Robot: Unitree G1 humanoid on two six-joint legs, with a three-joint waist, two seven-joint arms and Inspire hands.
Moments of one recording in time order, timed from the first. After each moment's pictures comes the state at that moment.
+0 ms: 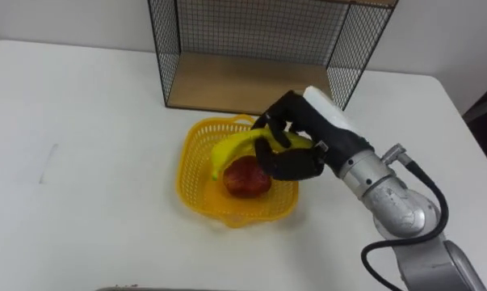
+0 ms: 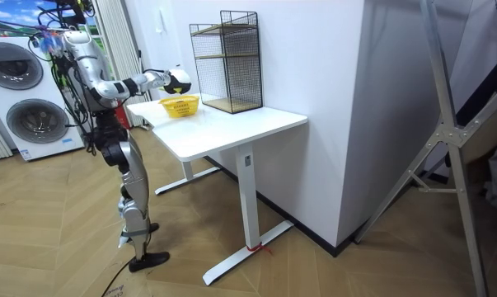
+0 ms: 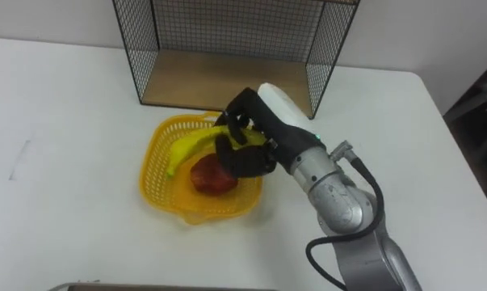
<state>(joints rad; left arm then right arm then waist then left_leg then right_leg) 0.15 0.23 0.05 1.13 0.07 0.04 0.07 -0.05 -0.36 0.25 -0.25 -0.41 0.09 0.30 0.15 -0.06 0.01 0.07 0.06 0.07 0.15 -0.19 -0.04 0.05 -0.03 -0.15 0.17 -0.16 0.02</state>
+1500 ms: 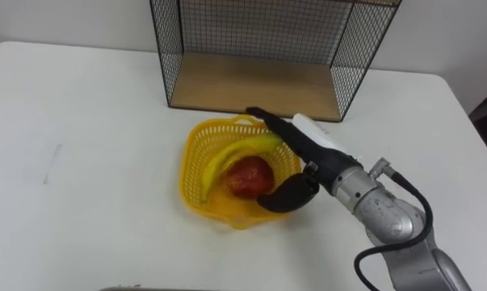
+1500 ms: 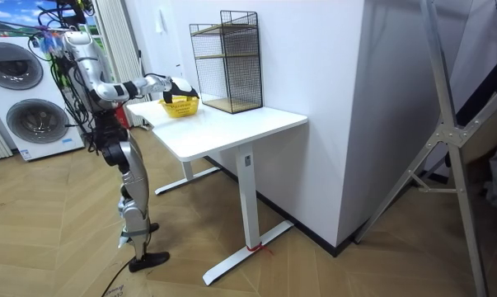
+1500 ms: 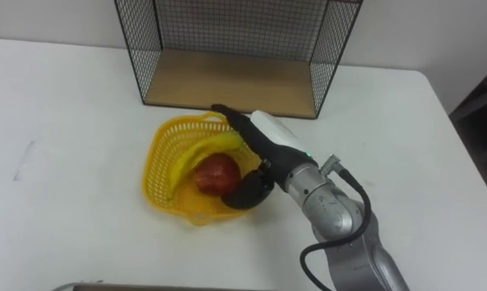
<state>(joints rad) 0.20 0.22 0.22 1.12 -0.35 0.03 0.19 -0.01 -0.33 0.23 -0.21 -0.45 0.13 0.36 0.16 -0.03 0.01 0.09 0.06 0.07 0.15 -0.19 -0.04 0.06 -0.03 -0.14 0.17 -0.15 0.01</state>
